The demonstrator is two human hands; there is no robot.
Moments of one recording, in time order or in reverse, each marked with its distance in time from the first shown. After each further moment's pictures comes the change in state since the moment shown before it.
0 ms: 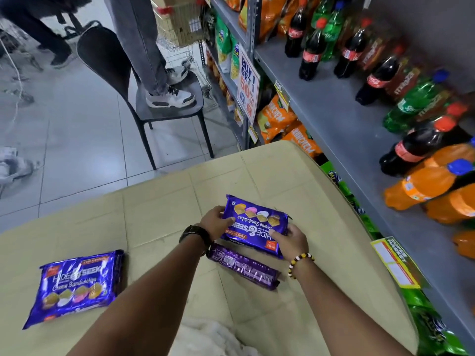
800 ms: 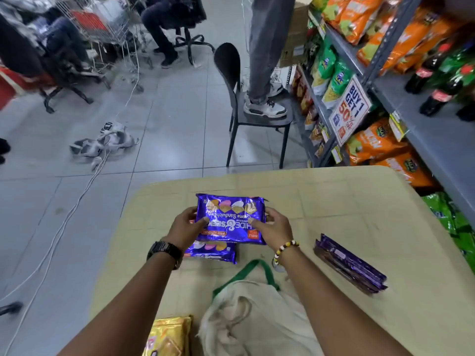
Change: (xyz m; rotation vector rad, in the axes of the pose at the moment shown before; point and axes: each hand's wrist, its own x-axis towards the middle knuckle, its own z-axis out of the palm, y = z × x) left_hand -0.209 -0.190 -0.270 -0.393 0.502 0.087; right_hand -0.210 -0.099 0.255 -0.098 -0.366 -0.356
